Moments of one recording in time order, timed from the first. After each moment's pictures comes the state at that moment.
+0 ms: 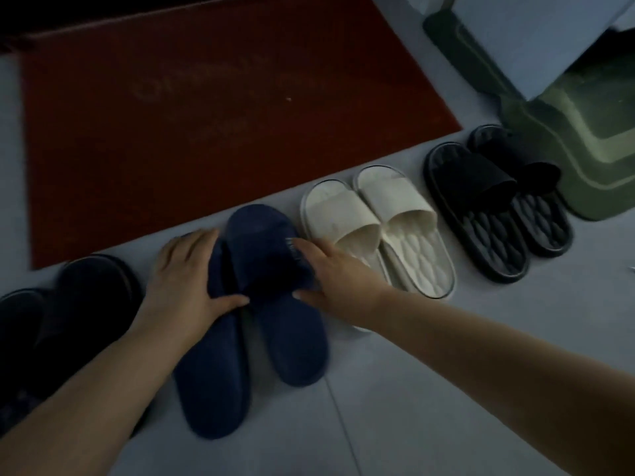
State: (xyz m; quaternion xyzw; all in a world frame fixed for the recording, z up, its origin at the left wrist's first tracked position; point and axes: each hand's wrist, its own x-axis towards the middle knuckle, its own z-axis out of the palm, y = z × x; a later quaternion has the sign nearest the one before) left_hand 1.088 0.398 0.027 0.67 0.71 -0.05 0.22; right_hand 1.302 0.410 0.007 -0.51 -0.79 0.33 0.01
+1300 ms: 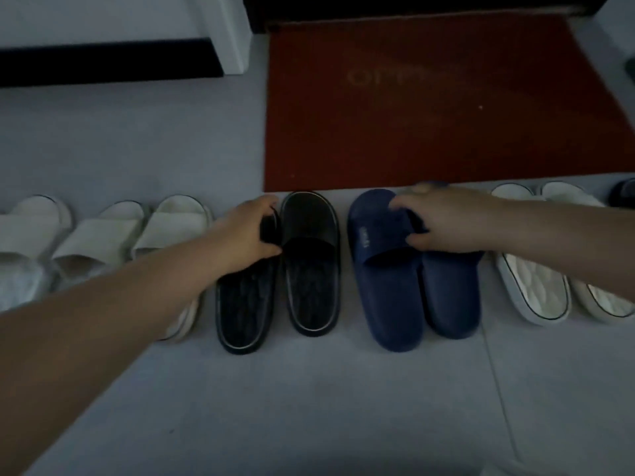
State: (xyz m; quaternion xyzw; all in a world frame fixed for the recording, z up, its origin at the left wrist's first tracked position) left_hand 0.867 0.322 0.062 0.59 0.73 0.07 0.34; right_hand 1.137 0.414 0.094 -0.40 -0.88 0.18 -0.19
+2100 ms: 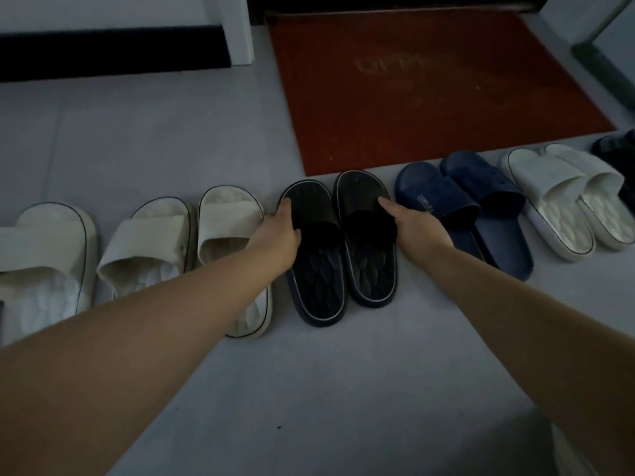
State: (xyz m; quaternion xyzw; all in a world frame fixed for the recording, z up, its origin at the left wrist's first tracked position) left_hand 0.784 0.292 -0.004 0.61 0.72 0.08 0.33; right_hand 1.009 0.325 -0.008 -0.65 -0.72 0.23 -0.01
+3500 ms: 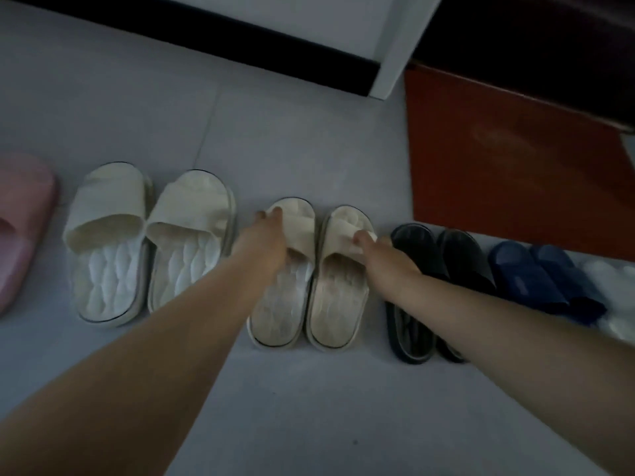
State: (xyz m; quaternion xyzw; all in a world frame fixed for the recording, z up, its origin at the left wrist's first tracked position) left_hand 0.582 0.244 0.006 0.50 0.81 0.06 0.30; right_hand 0.771 0.297 0.028 -0.52 -0.80 0.21 -0.20
